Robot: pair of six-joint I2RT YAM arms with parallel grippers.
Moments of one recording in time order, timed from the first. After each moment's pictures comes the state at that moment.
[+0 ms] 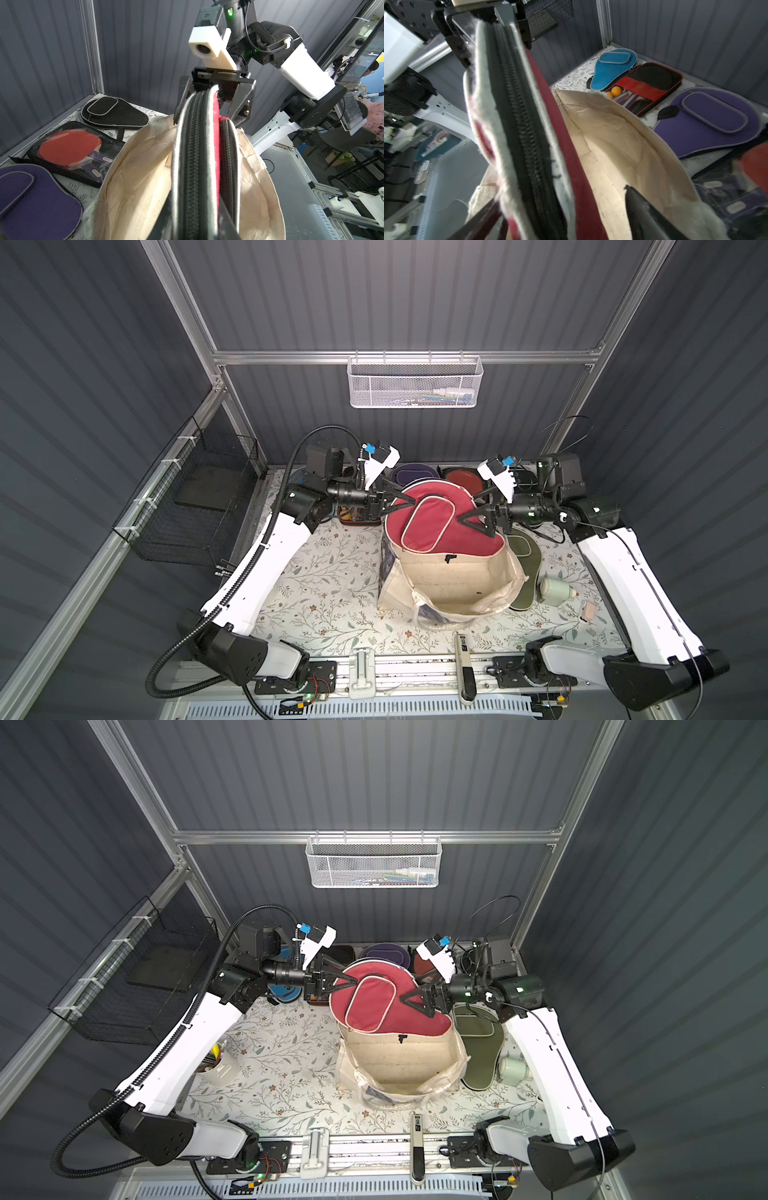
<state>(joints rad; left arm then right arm) -0.47 1.42 1.59 -0.58 1.07 0.10 0.26 1.24 1.51 -0.97 -0.90 -0.23</state>
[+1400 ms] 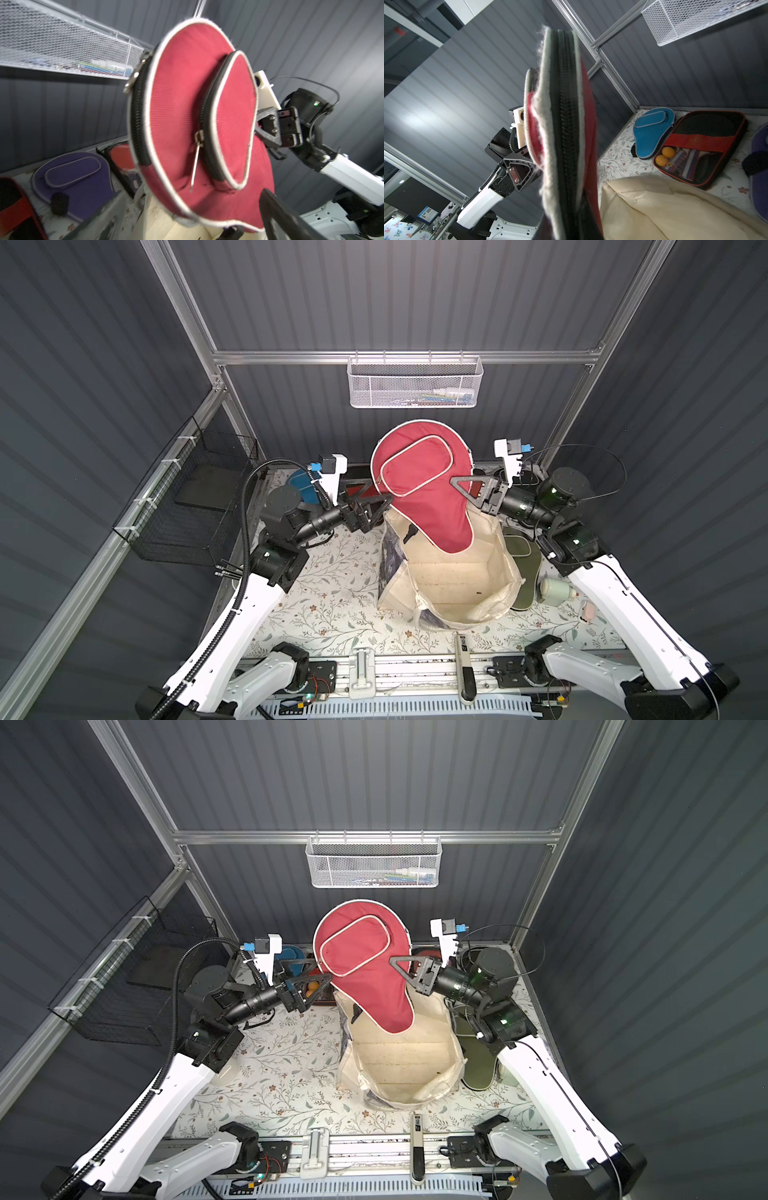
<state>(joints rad) -0.43 1.01 1.05 0.08 0.68 -0.45 0.42 1.08 1.16 0.06 -0.71 0.81</state>
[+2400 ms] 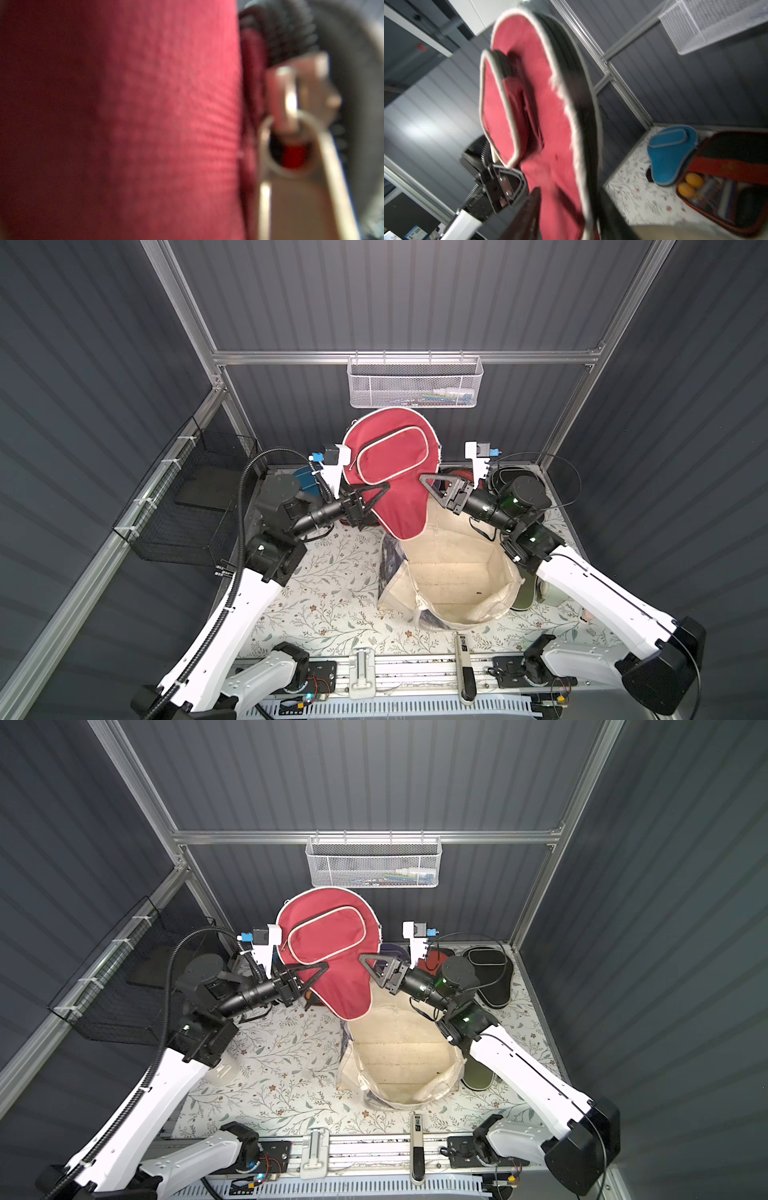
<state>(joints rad) -0.44 1.05 1.33 -0.28 0.58 -0.27 0.60 1.18 1.14 0.20 -0.47 0.75</state>
